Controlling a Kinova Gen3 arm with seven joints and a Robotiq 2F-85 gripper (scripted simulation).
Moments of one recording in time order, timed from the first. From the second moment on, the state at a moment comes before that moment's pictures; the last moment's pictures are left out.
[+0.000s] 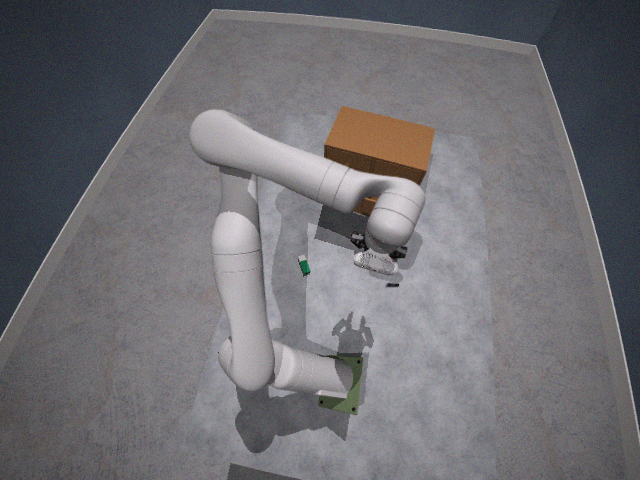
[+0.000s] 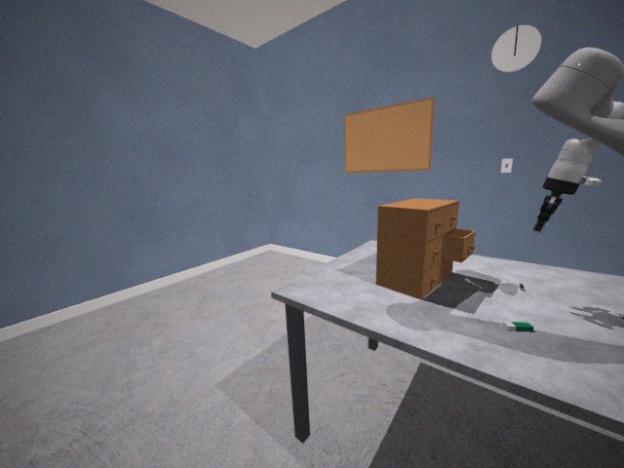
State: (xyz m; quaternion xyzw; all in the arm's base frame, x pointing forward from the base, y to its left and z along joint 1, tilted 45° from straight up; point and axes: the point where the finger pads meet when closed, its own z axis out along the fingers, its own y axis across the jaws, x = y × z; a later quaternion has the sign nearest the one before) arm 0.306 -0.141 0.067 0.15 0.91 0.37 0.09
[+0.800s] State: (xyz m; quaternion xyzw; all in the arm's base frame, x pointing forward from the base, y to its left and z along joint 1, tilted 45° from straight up) arm 0.291 -0.152 0.084 0.10 0.92 0.38 -0.01
